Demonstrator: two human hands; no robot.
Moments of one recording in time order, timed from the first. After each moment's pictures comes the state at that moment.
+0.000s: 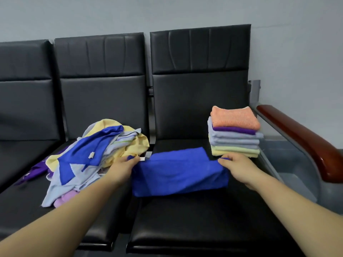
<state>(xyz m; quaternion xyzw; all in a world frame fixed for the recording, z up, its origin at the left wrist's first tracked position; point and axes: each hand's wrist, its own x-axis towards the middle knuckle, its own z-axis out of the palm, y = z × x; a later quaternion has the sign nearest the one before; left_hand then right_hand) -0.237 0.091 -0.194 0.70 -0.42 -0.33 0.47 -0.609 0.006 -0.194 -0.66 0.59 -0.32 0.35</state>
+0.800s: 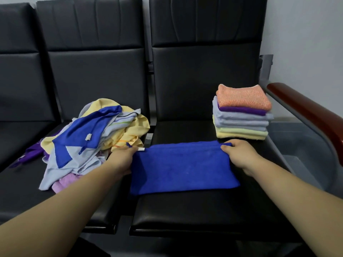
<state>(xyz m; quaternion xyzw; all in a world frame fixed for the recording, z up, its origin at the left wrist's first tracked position) -0.235 0.079 -0.219 0.72 -0.27 -0.44 0.47 -0.587 -0.007 -0.219 -0.59 0.63 -0.31 0.39</state>
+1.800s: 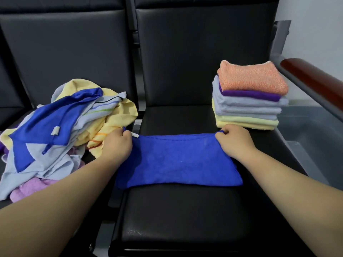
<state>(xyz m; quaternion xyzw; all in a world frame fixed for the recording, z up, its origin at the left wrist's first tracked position) -0.243 0.010 -0.248 0.81 -0.42 -0.20 0.36 -0.569 -0.059 -0.238 -0.66 0.68 -0.22 0.22</state>
